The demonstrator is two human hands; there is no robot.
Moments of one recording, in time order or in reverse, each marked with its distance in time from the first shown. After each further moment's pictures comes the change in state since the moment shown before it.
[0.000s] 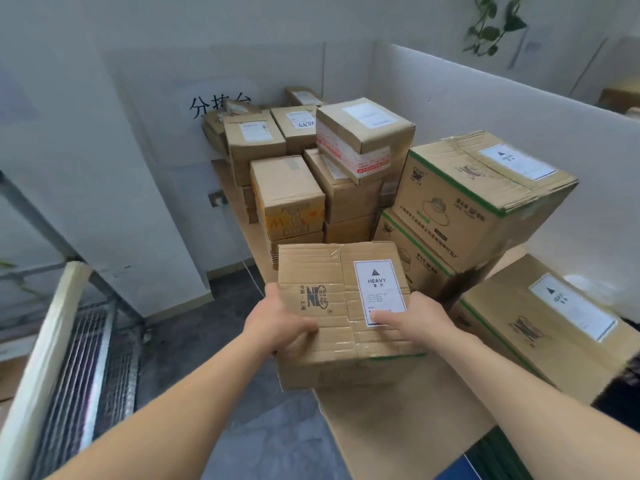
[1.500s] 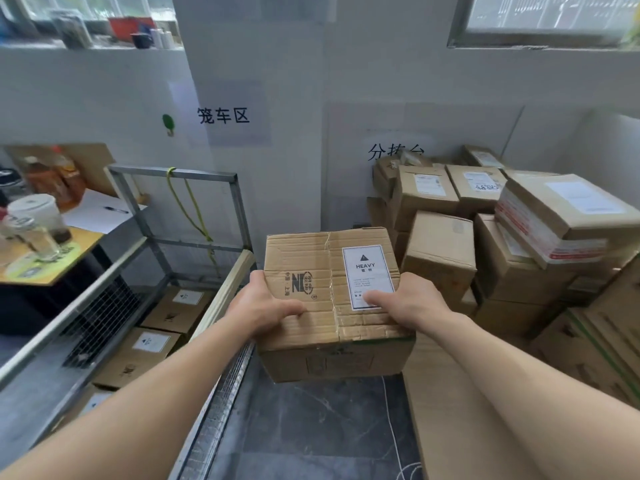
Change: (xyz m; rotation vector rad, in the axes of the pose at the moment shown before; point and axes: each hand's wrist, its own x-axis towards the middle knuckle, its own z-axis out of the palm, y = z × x) left_hand -0.025 -0.140 -0.204 -0.173 0.490 -0.219; right_hand -0.005 -0.278 0.085 -0.224 -0.121 -0.492
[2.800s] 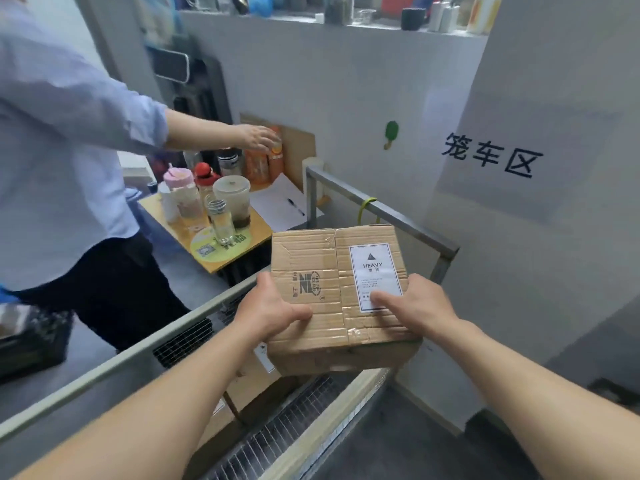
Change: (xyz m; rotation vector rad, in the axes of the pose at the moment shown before) left_hand 0.279 -0.179 -0.238 -0.215 0.420 -0.443; right_hand 0.330 -0.411 0.215 -0.108 -0.331 -0.510
